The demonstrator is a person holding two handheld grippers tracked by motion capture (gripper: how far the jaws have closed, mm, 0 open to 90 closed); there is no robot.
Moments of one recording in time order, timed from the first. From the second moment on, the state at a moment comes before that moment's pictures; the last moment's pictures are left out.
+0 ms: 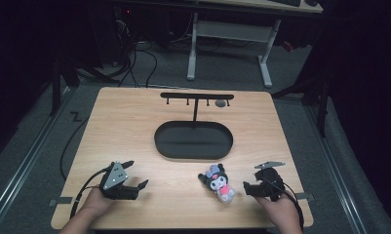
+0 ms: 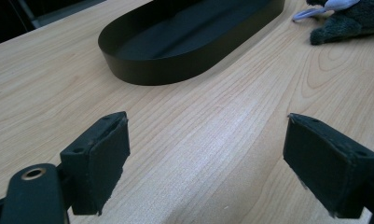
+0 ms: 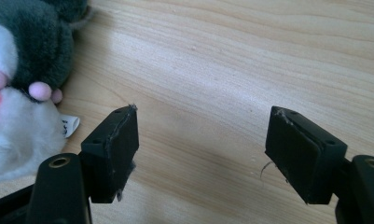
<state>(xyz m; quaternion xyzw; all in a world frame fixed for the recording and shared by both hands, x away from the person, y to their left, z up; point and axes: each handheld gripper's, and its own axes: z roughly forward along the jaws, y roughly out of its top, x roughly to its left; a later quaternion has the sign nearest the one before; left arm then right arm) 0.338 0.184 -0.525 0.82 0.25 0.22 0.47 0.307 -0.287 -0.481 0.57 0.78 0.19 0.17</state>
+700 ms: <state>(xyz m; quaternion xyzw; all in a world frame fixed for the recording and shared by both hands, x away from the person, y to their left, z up) 0.337 0.183 -0.526 0.82 0.24 0.22 0.46 0.316 -0.281 -0.467 0.56 0.81 0.11 0.10</state>
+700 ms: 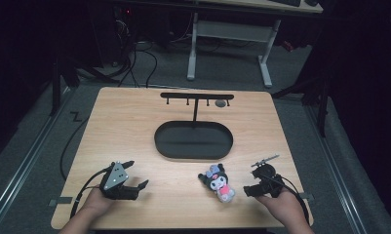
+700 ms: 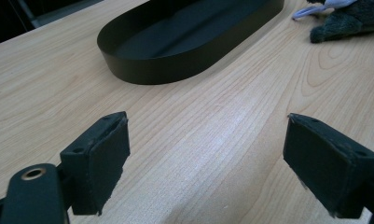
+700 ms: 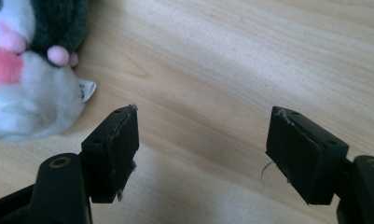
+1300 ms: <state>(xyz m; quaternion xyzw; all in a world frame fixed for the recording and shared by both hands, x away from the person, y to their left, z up) 0.337 0.182 -0.526 0.82 0.24 0.22 0.46 0.316 -0.258 -0.441 0.53 0.84 0.10 0.09</state>
